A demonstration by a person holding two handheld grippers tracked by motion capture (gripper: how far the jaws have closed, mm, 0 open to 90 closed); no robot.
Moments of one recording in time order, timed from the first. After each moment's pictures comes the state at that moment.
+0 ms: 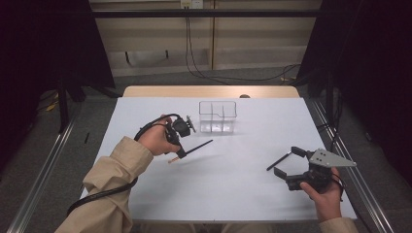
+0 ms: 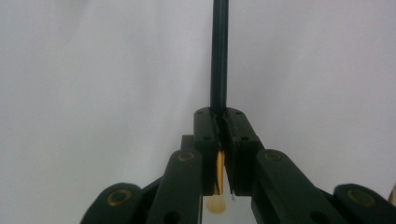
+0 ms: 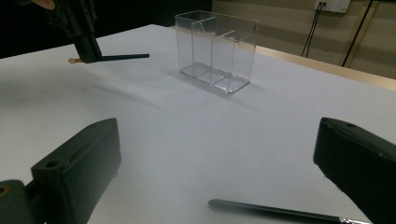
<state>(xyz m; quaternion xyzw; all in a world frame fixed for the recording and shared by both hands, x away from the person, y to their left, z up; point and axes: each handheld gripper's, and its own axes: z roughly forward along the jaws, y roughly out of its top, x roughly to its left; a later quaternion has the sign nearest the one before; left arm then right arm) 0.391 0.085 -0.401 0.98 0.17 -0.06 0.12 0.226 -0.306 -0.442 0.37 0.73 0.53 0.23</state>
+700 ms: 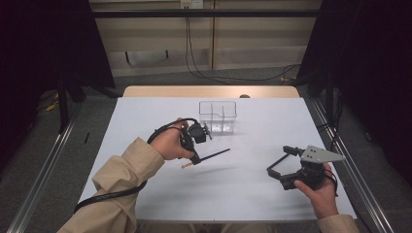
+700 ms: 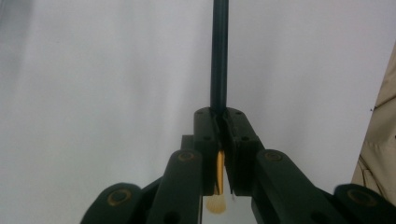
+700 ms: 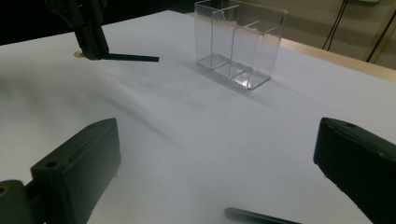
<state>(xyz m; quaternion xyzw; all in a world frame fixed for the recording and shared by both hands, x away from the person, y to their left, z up) 0.369 0.046 -0.393 0.98 0.11 -0.08 0.13 0.237 -0.293 -0.439 0.34 0.76 0.51 0.20</state>
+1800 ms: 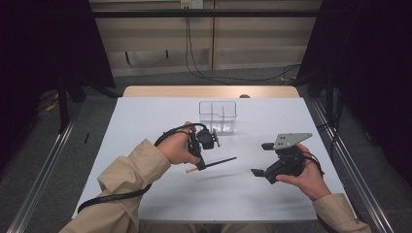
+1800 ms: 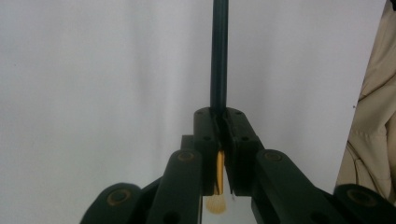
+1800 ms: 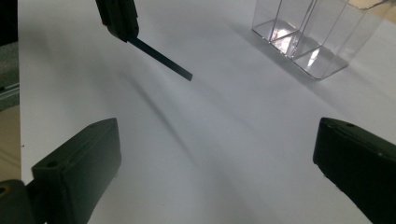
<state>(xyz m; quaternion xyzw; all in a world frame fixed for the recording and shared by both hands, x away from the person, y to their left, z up) 0.355 0.026 -0.396 0.99 0.07 -0.09 0.11 0.279 -0.248 -0.420 0.27 0.85 0.43 0.10</state>
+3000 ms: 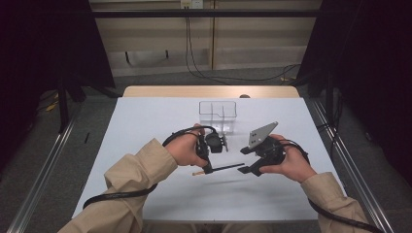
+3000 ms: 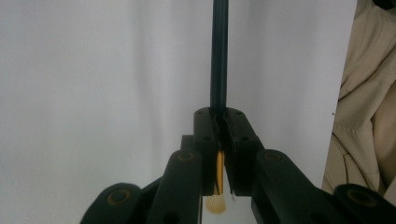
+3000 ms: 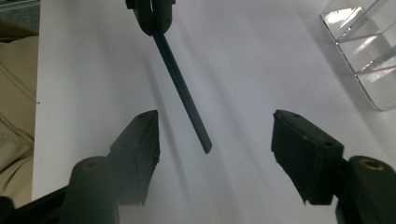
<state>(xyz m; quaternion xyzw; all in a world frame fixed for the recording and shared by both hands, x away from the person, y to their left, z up) 0.345 0.006 -0.395 0.99 0.03 -0.10 0.10 0.307 -0.198 -0.405 0.15 0.93 0.33 0.05</state>
